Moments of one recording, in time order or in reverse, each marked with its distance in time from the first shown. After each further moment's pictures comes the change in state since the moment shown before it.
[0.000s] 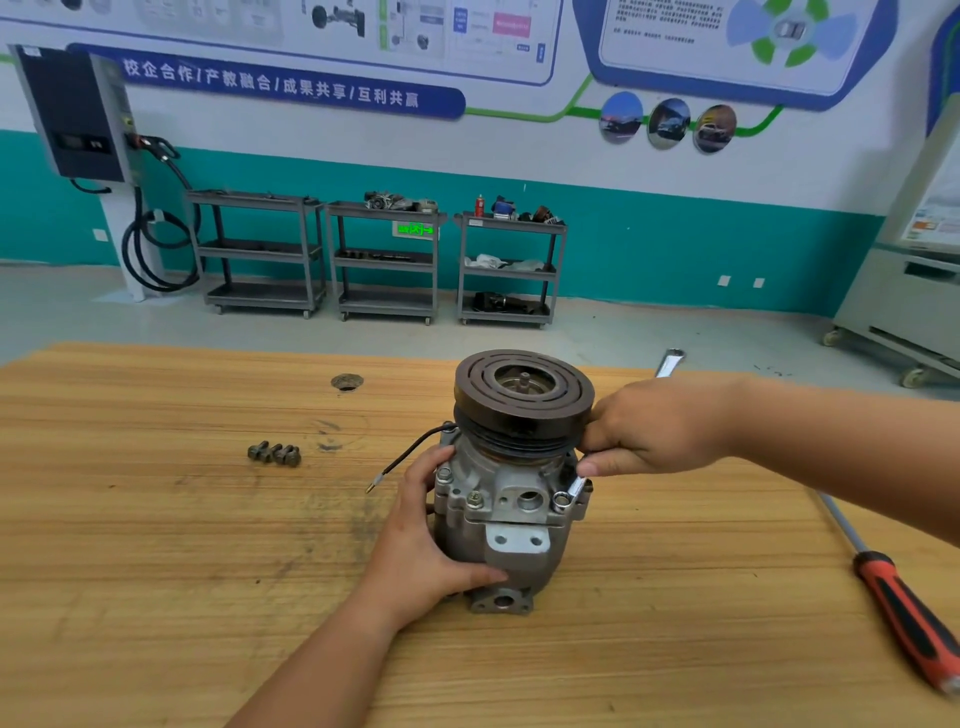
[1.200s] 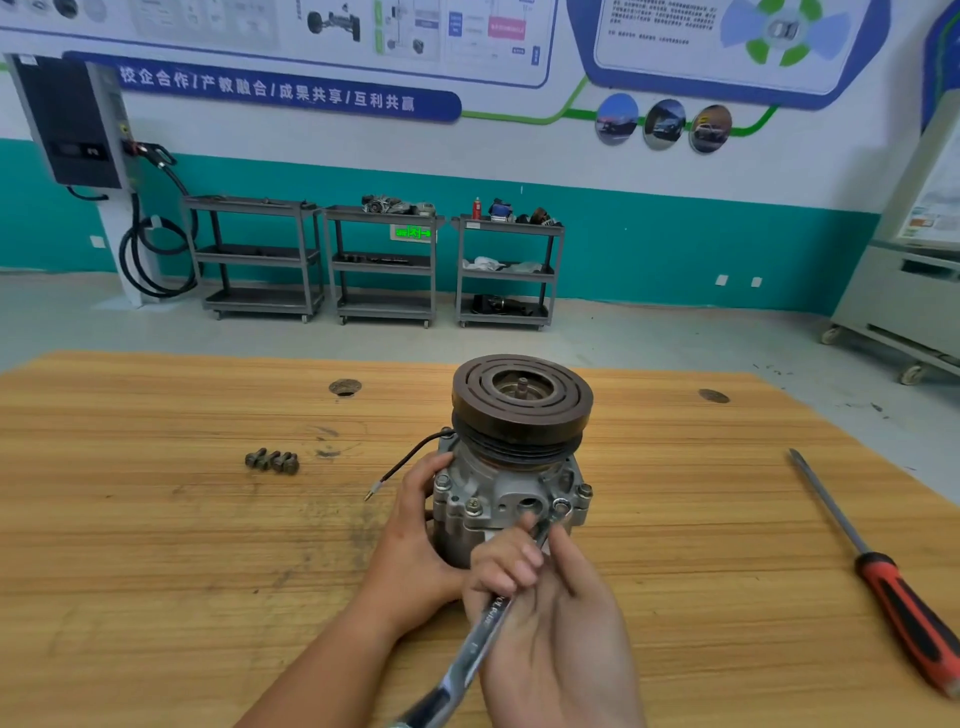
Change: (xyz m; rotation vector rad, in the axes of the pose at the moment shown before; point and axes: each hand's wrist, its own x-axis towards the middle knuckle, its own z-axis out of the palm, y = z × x) left_hand 0.000 0.008 0.004 -0.017 0.058 0.013; right_hand 0.025 -0.181 0.022 -2.545 -0.800 0.079
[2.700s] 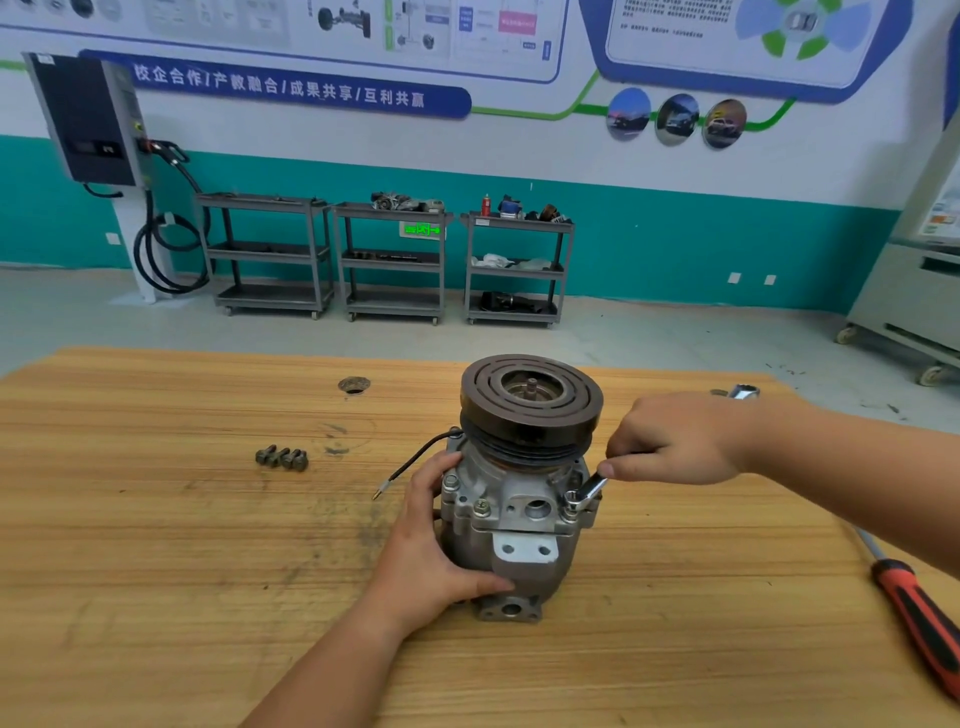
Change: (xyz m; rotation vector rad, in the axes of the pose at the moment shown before) left_hand 0.000 -0.003 -0.005 0.004 -0.083 -0.037; right_hand 0.083 -0.145 0.090 2.794 0.676 -0.050
